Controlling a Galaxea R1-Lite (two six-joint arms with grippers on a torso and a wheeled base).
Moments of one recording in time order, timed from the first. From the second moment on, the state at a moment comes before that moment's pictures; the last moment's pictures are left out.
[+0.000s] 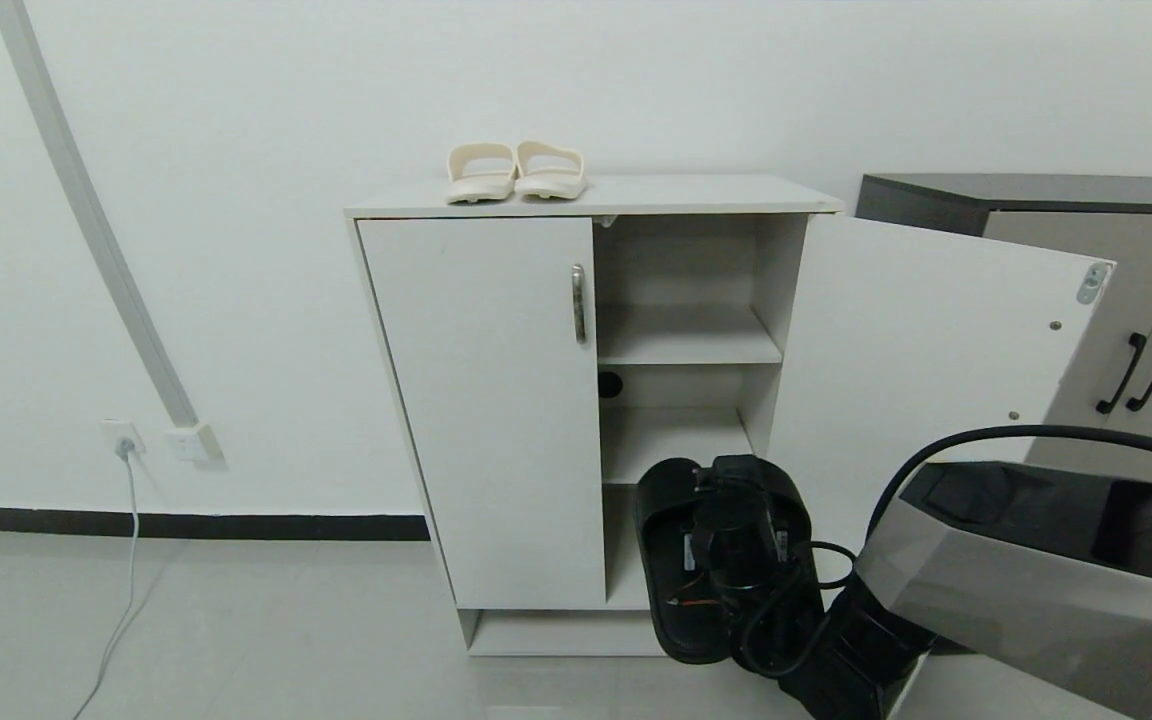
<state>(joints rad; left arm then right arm) 0.00 0.00 0.00 0.00 -0.03 0.02 0.76 2.34 -0.96 -1.05 -0.74 0.23</state>
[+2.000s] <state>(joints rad) 0.00 0.00 0.00 0.00 -0.03 0.02 0.73 2.50 -1.04 -1.41 -0.75 0.07</state>
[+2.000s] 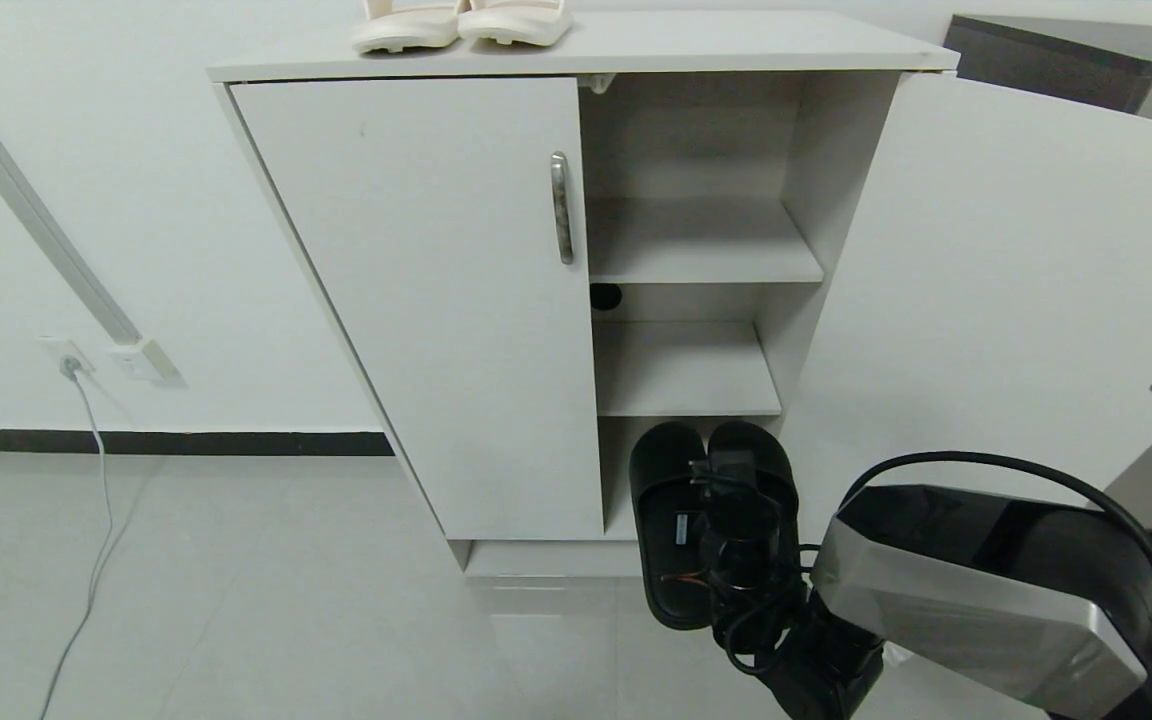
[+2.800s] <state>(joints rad) 0.00 0.00 0.00 0.00 -0.03 0.02 0.72 2.50 -1.04 -1.41 -0.75 0.06</state>
